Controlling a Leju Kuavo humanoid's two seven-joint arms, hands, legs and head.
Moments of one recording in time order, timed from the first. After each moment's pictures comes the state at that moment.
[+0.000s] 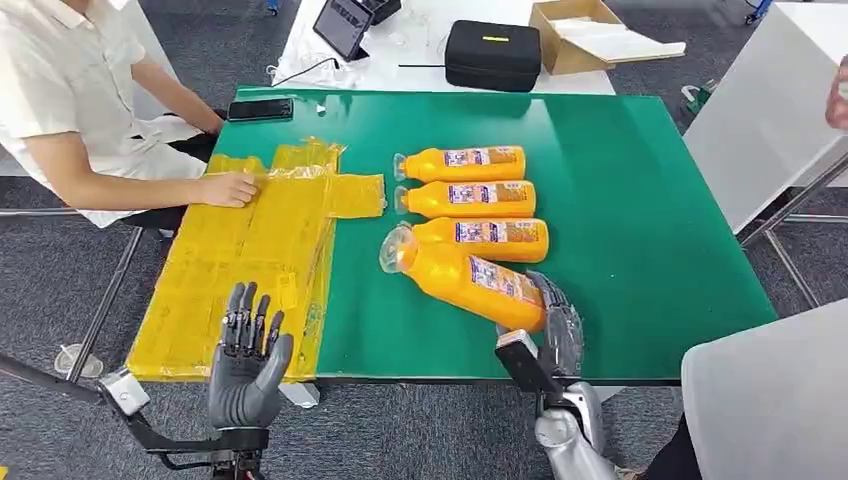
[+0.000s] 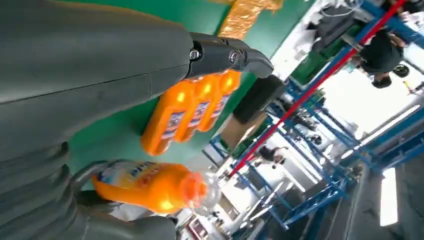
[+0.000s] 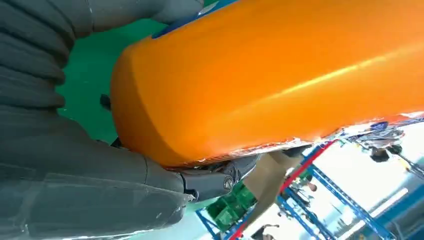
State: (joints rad) left arm 0.21 -0.15 -0.46 -1.65 0.63 0.14 -0.55; right arm -0.12 0.07 0.16 -1.04 0.52 -0.60 -0.55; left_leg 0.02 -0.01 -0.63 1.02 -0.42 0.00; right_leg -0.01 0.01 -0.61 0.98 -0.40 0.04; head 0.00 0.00
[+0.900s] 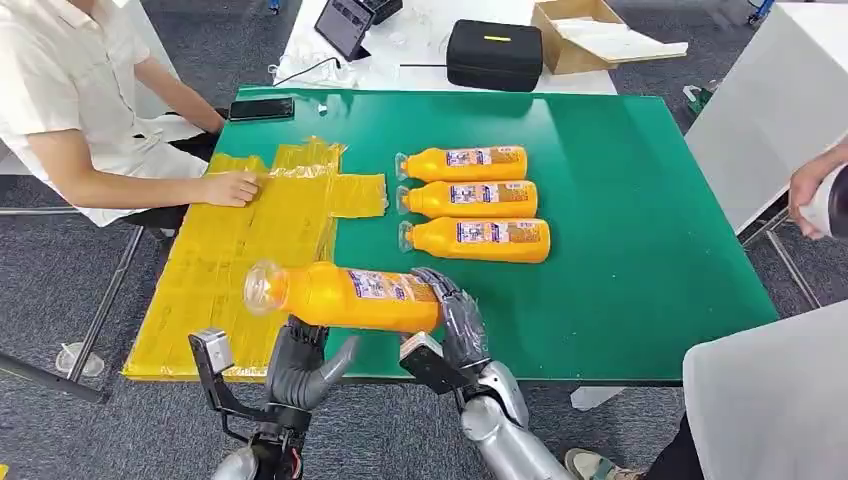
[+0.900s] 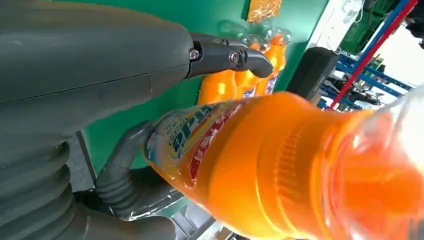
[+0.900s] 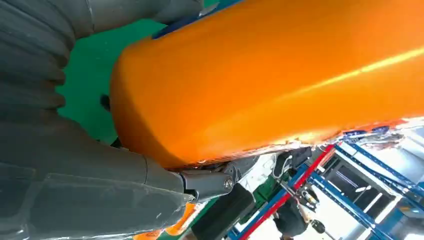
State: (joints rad) left arm 0.04 -0.13 -0.56 -1.40 0.51 0.09 -0.52; right arm -0.26 0.18 0.46 -0.89 0.50 -0.52 -0.54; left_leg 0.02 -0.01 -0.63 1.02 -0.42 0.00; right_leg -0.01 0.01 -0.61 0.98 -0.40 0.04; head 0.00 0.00
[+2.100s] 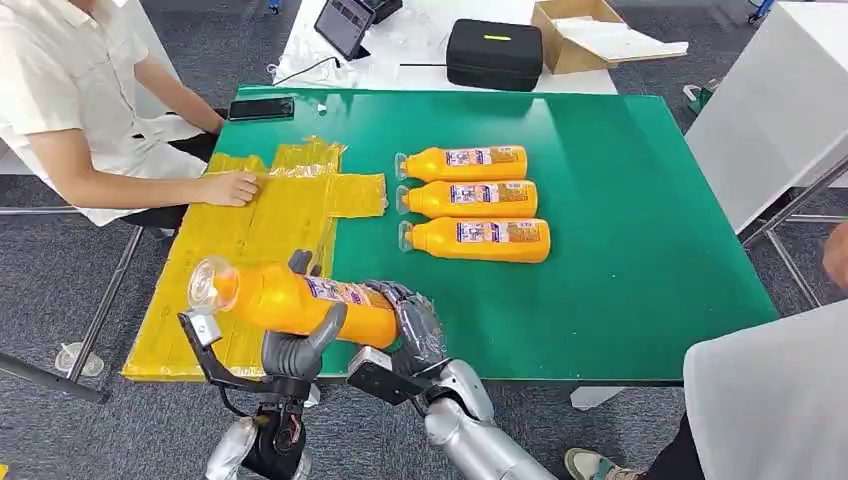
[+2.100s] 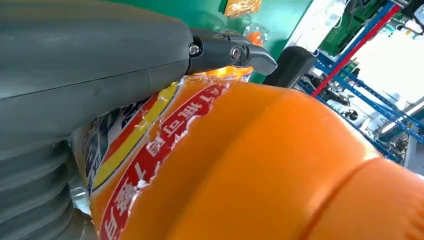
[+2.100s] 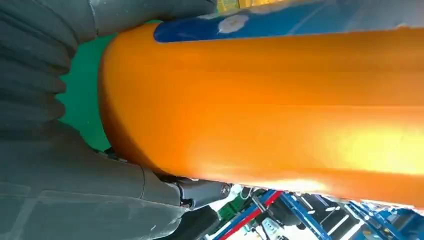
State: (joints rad) left arm -0.04 -0.20 -0.48 -1.33 0.61 0.05 -0.51; right arm -0.35 0.26 0.62 -0.72 0.54 -0.57 -0.55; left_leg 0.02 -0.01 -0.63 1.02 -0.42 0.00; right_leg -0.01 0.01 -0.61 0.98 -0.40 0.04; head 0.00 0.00
